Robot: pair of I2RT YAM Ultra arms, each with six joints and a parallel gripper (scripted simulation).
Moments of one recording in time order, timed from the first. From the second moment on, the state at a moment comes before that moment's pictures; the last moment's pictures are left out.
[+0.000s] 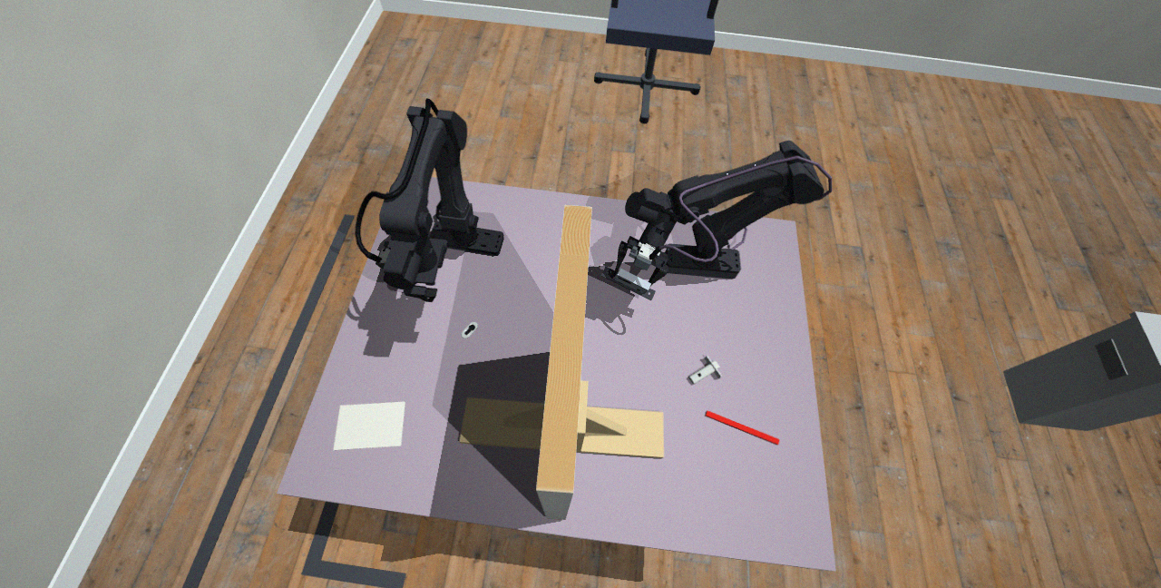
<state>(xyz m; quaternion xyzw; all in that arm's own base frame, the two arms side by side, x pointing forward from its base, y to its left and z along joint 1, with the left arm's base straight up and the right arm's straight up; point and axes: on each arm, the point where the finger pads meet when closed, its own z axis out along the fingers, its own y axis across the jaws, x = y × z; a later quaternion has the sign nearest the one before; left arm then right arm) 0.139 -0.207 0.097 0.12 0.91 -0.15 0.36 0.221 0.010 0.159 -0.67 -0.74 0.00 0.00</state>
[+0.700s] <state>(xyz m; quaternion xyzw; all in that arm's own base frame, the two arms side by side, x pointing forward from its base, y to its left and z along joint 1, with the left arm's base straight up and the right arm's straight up) 0.138 -0.207 0.102 0.17 0.88 -0.13 0.41 0.221 0.010 0.159 -0.67 -0.74 0.00 0.00</state>
